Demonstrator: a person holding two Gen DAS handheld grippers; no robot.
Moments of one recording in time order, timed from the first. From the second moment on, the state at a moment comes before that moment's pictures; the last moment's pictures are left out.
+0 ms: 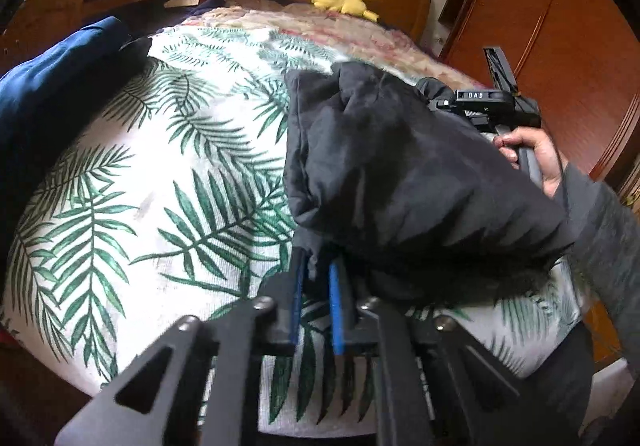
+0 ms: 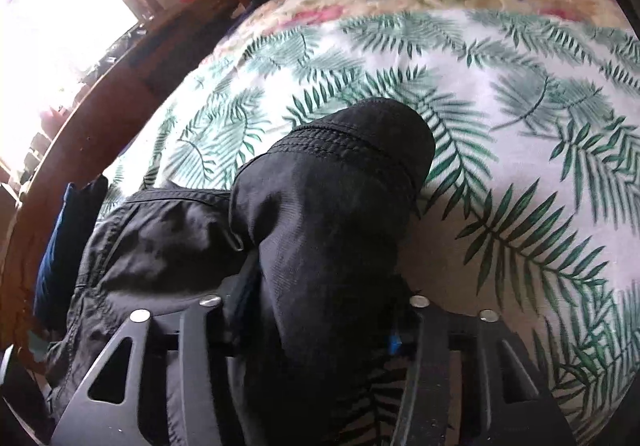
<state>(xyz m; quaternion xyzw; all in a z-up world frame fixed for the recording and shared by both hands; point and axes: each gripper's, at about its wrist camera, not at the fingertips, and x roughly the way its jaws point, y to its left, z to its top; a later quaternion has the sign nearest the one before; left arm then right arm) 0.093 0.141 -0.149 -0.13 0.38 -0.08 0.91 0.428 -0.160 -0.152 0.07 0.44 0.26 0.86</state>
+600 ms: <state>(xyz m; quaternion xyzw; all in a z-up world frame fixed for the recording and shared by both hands) 0.061 0.262 -0.051 -0.13 0.25 0.00 0.96 0.362 -0.012 0.000 -0.02 0.29 0.33 0.90</state>
